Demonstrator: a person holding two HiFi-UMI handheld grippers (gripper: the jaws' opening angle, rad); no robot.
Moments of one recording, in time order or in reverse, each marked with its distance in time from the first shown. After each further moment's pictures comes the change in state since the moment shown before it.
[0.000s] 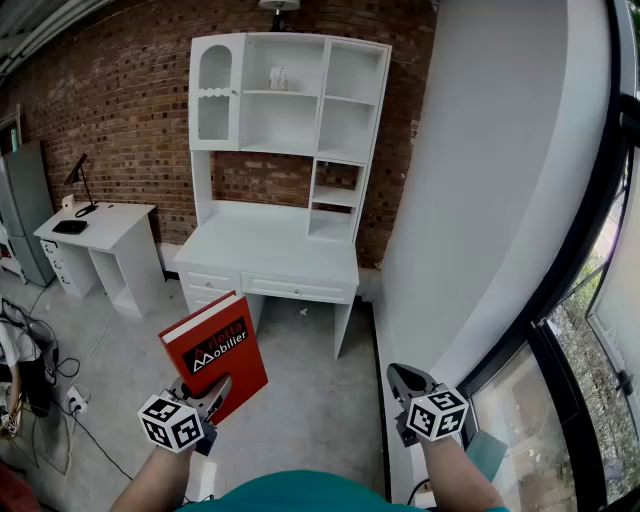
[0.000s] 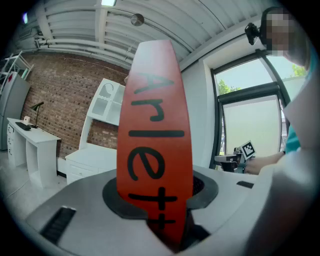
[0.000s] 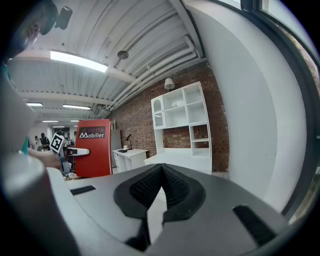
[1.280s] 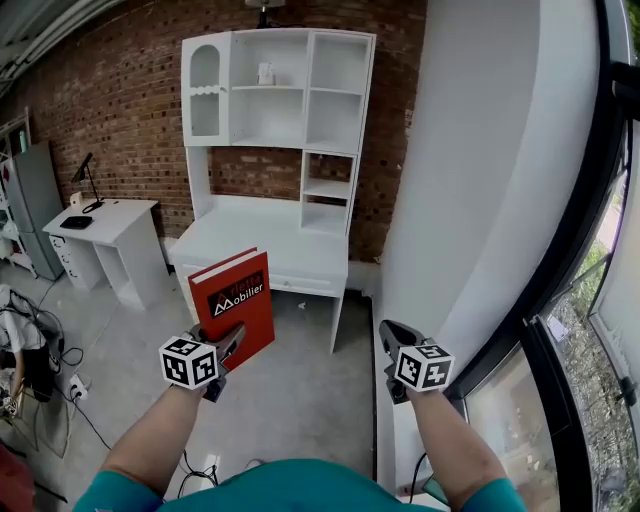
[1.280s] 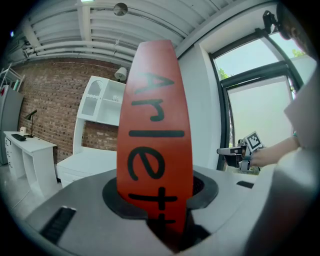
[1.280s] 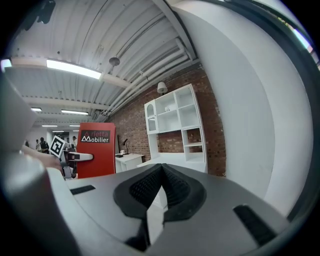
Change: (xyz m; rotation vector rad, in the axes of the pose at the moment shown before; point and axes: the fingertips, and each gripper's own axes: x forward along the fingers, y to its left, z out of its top) left arm 0.142 -0.046 0.009 0.070 0.051 0.048; right arm 0.029 -0.120 0.033 0.028 -0.034 0.012
